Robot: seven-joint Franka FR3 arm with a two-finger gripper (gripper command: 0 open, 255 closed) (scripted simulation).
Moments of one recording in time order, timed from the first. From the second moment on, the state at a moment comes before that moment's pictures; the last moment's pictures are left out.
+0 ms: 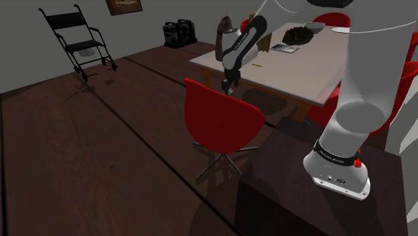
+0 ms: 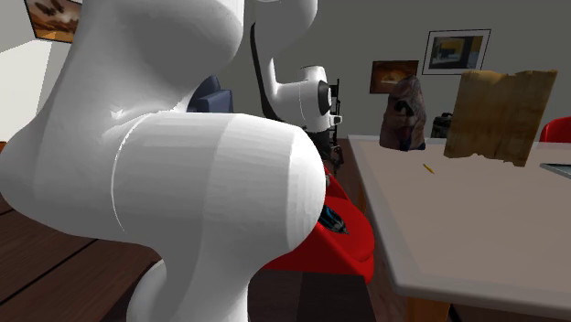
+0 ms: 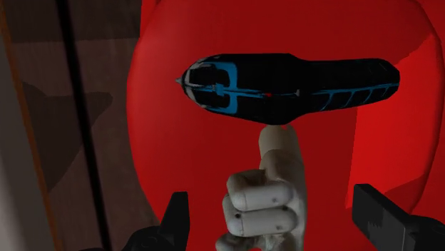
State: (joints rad) arm -0.09 0.28 -0.18 -2.18 -0.13 2.54 -0.08
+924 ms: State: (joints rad) arm -0.09 0.36 -0.17 -2.18 -0.13 2.62 -0.08
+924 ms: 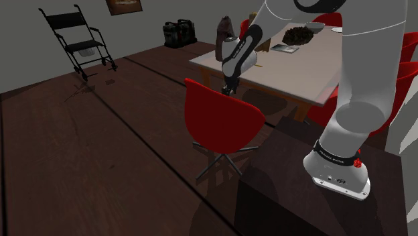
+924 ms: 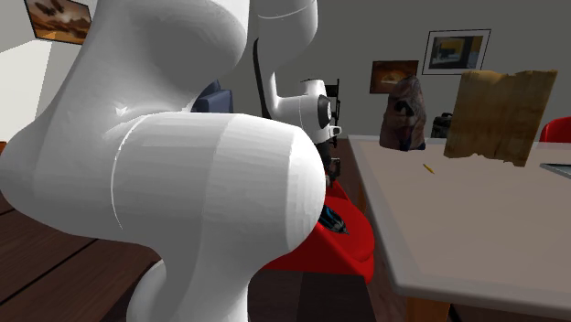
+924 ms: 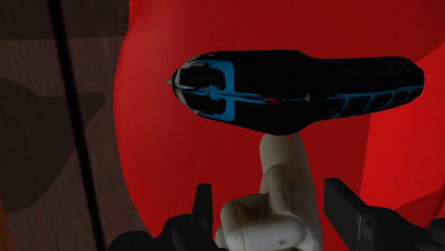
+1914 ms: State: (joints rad) arm -0.09 0.24 -0.18 -2.17 -0.13 2.49 -0.08
